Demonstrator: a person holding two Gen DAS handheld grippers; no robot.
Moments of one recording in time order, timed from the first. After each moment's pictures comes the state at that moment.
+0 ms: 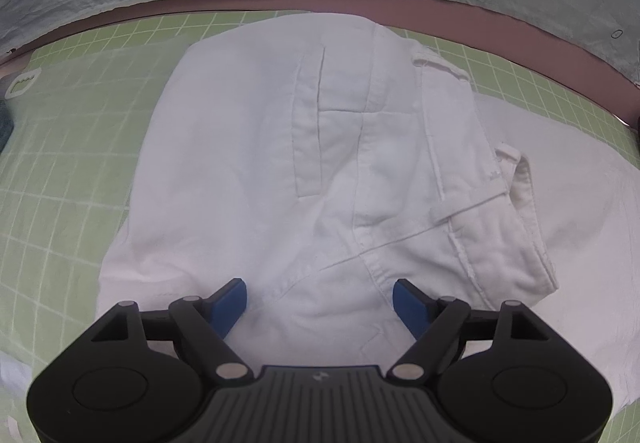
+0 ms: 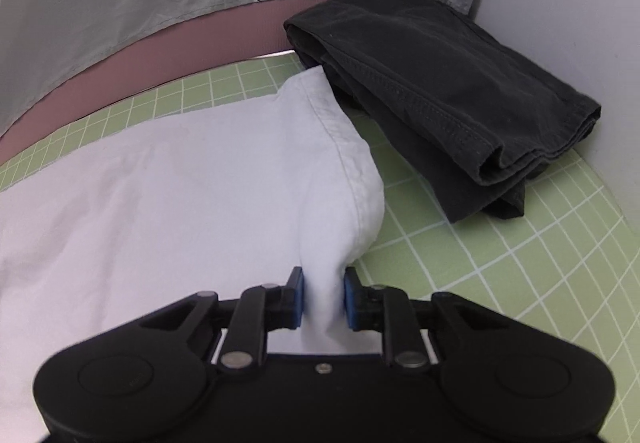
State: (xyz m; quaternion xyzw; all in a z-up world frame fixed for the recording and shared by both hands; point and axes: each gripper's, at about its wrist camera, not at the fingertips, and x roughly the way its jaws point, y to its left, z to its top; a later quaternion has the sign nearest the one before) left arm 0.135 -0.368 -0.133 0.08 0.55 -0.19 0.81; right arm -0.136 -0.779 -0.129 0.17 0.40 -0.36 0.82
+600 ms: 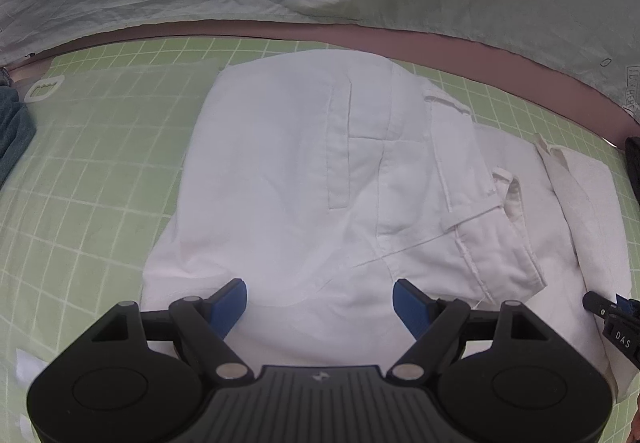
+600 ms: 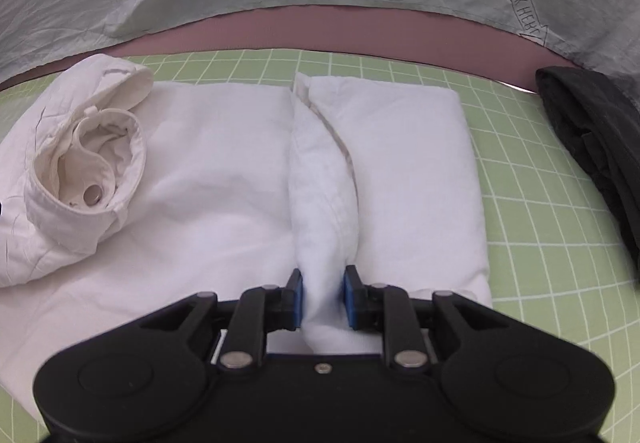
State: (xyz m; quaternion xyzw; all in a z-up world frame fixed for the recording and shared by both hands) left arm 0.125 -0.341 -0.111 0.06 0.52 -0.19 0.83; right arm -0.028 -0.613 -0.123 0.09 0.44 -0.20 0.87
